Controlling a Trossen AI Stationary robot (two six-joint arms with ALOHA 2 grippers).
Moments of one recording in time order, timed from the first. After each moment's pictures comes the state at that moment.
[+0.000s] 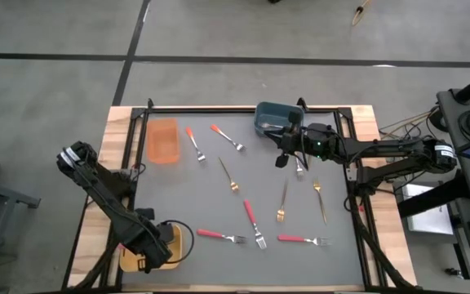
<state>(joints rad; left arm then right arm) -0.83 1.56 1.14 -1.18 0.18 -1.04 -0.22 1.17 0.69 0.32 0.20 -0.58</state>
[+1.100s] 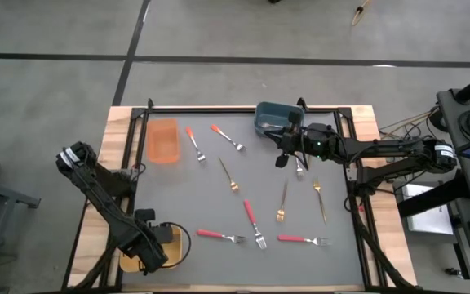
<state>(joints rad) -0.88 1.56 1.11 -1.14 0.06 -1.08 -0.22 1.17 0.69 0.32 0.20 -0.58</state>
